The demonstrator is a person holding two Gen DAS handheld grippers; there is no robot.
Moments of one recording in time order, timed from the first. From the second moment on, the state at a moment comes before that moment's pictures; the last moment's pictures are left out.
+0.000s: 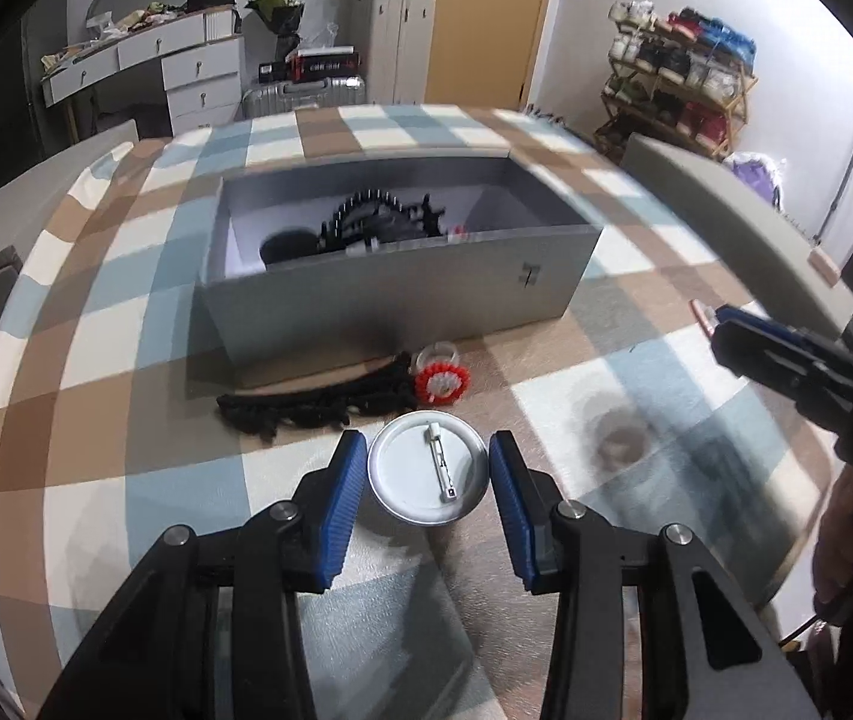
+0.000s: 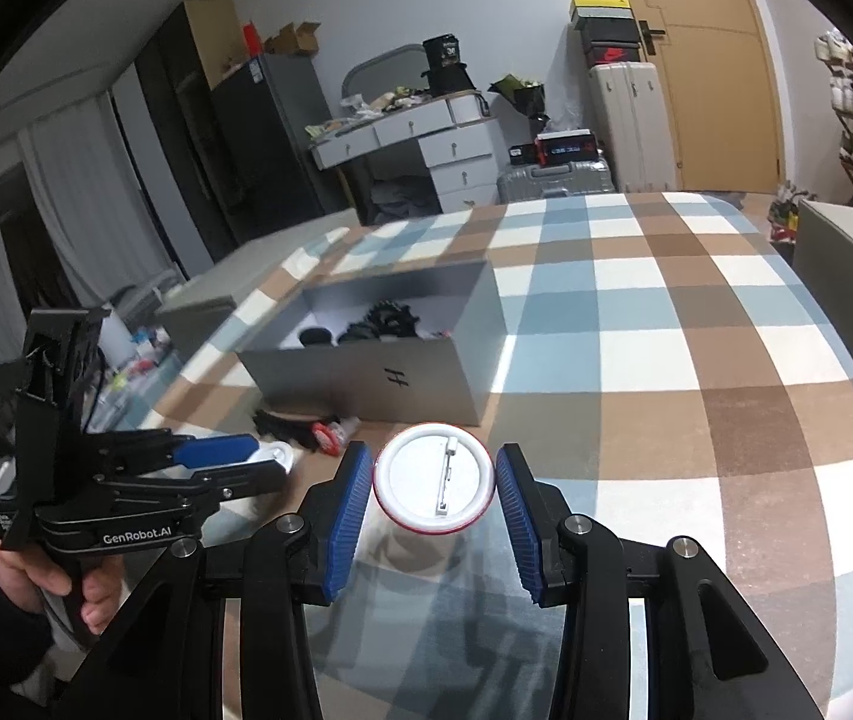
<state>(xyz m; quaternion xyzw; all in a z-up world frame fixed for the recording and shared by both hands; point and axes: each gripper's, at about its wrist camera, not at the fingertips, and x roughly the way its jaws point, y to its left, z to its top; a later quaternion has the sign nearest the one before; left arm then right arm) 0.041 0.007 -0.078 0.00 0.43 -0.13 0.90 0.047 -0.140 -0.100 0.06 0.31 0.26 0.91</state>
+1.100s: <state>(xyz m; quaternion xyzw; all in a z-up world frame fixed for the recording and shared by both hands) 0.051 -0.046 -0.103 0.09 0.45 -0.18 0.87 0.070 -0.142 -0.103 0.10 0.33 0.26 0.90</state>
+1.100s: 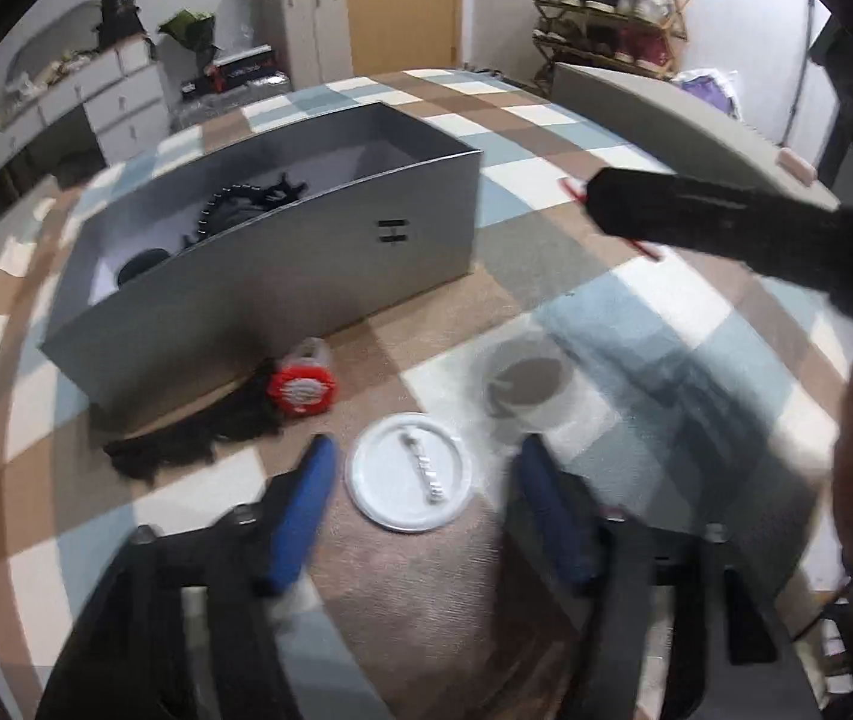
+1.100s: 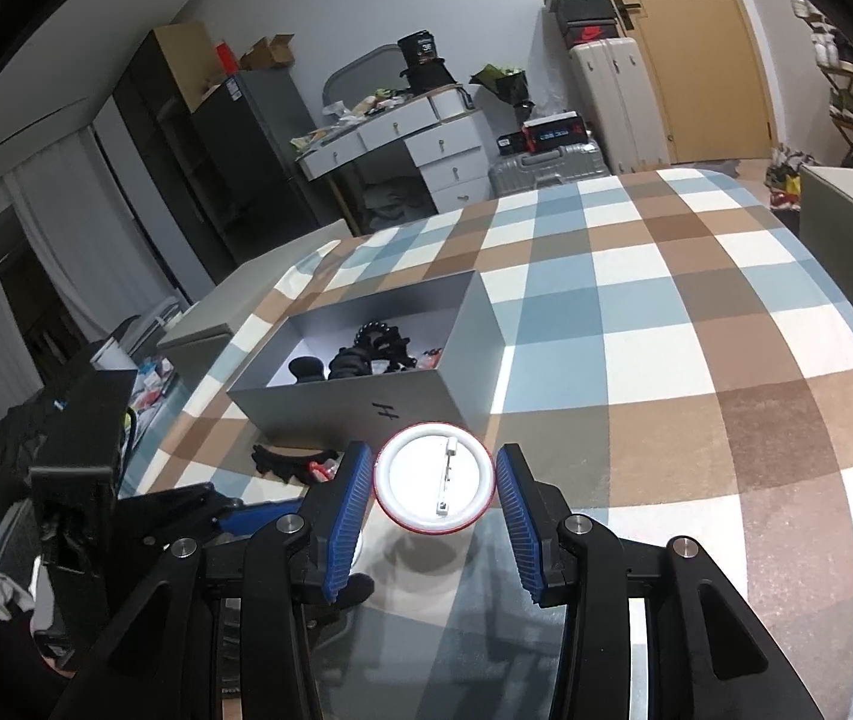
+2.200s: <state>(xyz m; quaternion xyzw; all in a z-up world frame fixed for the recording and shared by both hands) 0.111 0.028 -0.032 -0.03 0.36 -0.17 0.92 0.129 -0.091 -0.048 0.08 0.29 0.32 0.90</state>
